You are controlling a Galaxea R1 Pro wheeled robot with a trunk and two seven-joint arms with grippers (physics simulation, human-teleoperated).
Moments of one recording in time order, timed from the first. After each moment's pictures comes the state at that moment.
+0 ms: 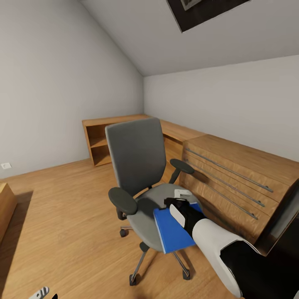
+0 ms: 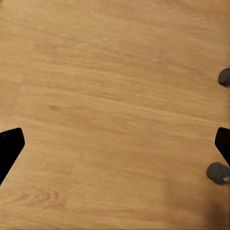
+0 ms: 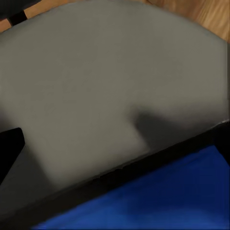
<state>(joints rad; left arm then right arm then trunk) 0.23 0.14 0.12 -1.36 0.70 0.19 0.36 -0.98 0.17 0.37 -0.27 -0.46 0.22 -0.39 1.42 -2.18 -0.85</state>
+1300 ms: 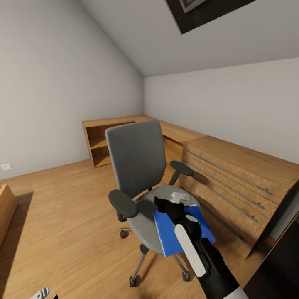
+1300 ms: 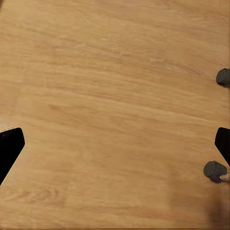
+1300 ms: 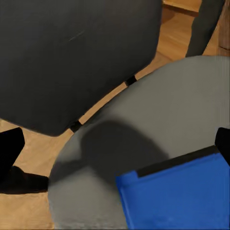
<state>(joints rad) 0.23 0.14 0.11 -1.36 0.69 0.19 0.36 -0.45 0.12 0.35 -1.38 -0.49 0.47 -0.40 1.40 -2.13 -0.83</state>
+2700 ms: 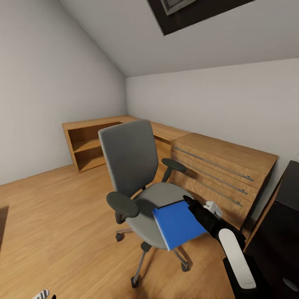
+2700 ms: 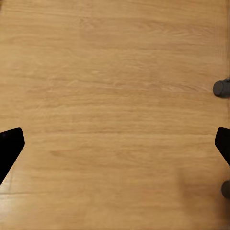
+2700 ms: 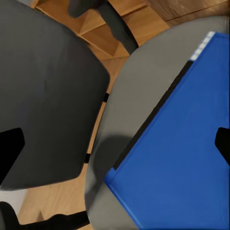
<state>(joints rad) 0.23 0.14 0.09 -1.31 0.62 0.07 0.36 -0.31 0.03 0.01 -1.57 -1.01 0.49 -0.39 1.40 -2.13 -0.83</state>
